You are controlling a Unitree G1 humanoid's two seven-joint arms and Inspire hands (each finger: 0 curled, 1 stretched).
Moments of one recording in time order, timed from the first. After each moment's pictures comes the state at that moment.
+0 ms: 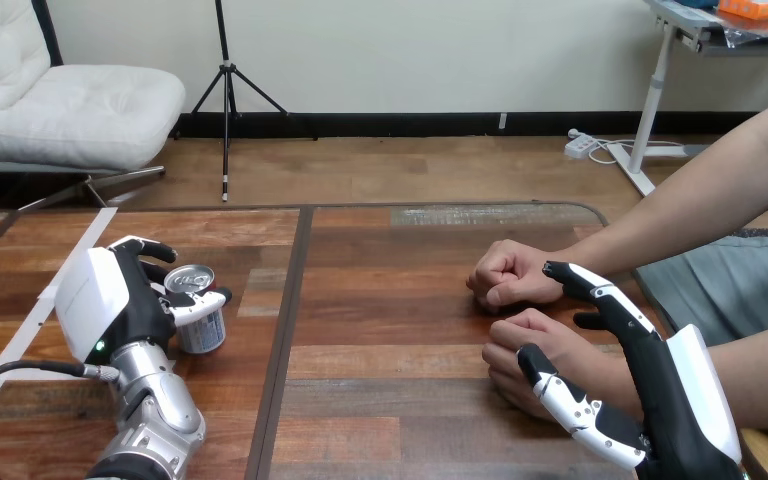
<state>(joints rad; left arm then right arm) -0.64 0.24 -0.13 1.31 0.38 -0.19 0.75 0.37 -0.20 -0.01 -0.08 -0.40 -0.53 -0.13</state>
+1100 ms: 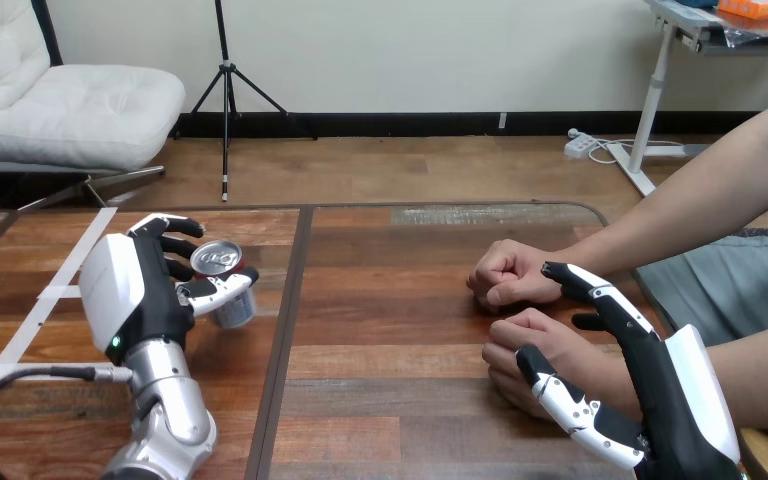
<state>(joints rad) -0.61 0.23 -0.14 1.30 0.37 -0.44 0.78 0.37 -0.20 -0.01 -0.08 -0.41 -0.53 -0.13</state>
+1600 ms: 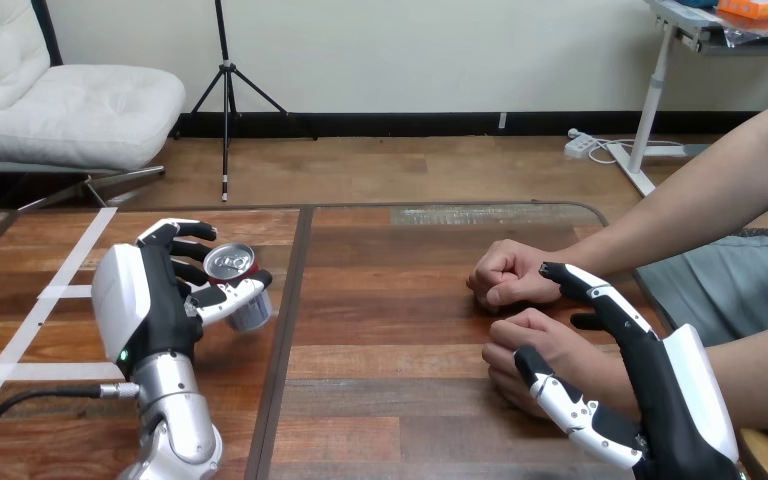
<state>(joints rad) -0.56 0.21 -0.14 1.27 0.36 -0.53 0.78 0.36 -0.20 -0.01 -0.08 -0.42 -0.53 -0.13</state>
